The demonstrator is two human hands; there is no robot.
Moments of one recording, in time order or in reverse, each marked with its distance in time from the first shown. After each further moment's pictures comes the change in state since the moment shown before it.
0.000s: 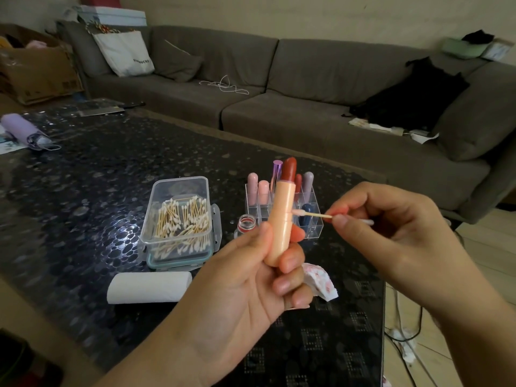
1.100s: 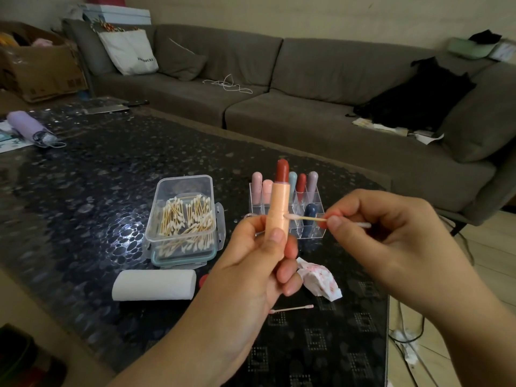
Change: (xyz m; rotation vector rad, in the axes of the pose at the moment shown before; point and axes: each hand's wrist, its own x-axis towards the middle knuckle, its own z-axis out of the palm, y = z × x) left_hand 0.003 -0.007 0.007 0.301 0.281 0.222; right_hand 0.000 -0.009 0.010 -0.123 -0.015 0.021
